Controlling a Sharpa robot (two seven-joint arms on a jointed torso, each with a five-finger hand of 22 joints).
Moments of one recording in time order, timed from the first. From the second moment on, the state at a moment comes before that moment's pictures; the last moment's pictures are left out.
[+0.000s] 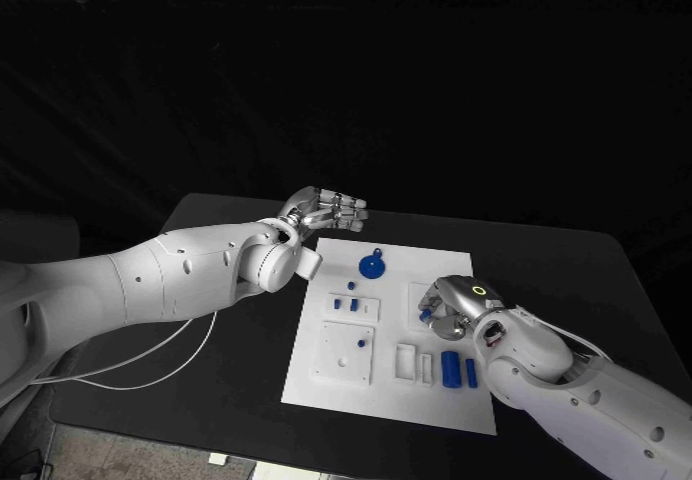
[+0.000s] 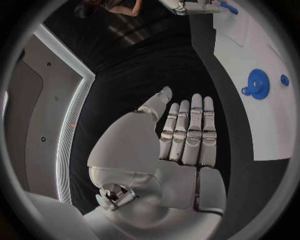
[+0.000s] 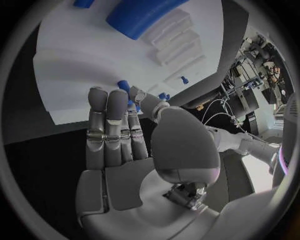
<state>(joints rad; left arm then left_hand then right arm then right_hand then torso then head) 1.24 -0.73 -0.12 1.24 -0.15 -0.29 0.39 1.34 -0.03 0.22 -0.17 0.15 1.06 0.13 0.06 0.06 1.12 0.13 0.07 0.06 1.21 0.10 0.07 0.07 0.05 1.00 0.07 0.09 0.33 0.81 -0.58 0.26 1.39 -1.93 -0.27 -0.30 1.29 -0.12 0.63 -0.22 0.05 1.27 0.08 0.06 0.07 1.34 0.04 0.06 0.07 1.44 -0.07 0.84 0.50 0.11 1.46 -0.09 0.38 1.27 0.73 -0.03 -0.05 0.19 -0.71</state>
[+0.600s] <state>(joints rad) 1.24 -0.73 -0.12 1.22 -0.15 -0.29 0.39 1.34 -0.03 0.22 -0.17 0.15 1.06 0.13 0.06 0.06 1.12 0.13 0.07 0.06 1.21 0.10 0.07 0.07 0.05 1.00 0.07 0.09 0.32 0.81 -0.65 0.29 1.59 -1.89 -0.30 -0.31 1.28 -0.12 0.64 -0.23 0.05 1.28 0.08 0.06 0.07 1.34 0.04 0.06 0.06 1.44 -0.07 0.83 0.51 0.10 1.47 -0.09 0.38 1.29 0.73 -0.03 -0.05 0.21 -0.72</state>
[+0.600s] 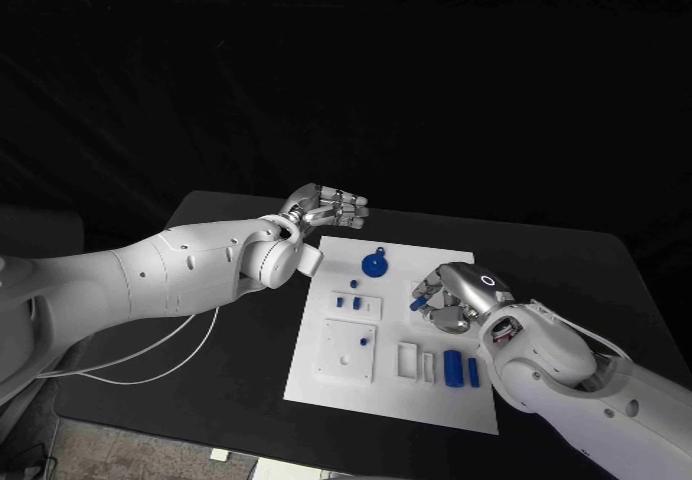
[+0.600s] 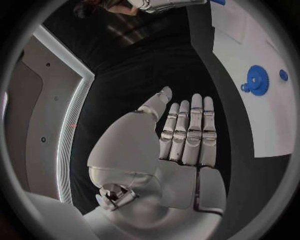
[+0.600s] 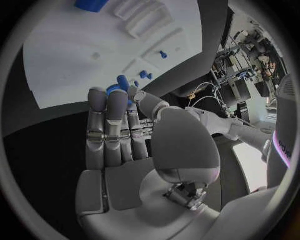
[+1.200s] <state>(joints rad) 1.24 -0.70 -0.12 1.20 -0.15 -0.29 0.39 1.34 -0.03 0.22 -0.17 0.15 1.06 0.13 0.06 0.06 1.12 0.13 0.07 0.06 1.21 0.10 0.07 0.07 0.05 1.00 0.07 0.09 0.32 0.80 -0.50 0.18 1.59 -1.92 -0.29 -0.30 1.28 -0.11 0.64 -0.24 0.05 1.28 0.08 0.06 0.07 1.35 0.04 0.06 0.06 1.45 -0.07 0.83 0.51 0.10 1.47 -0.09 0.37 1.30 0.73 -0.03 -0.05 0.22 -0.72</state>
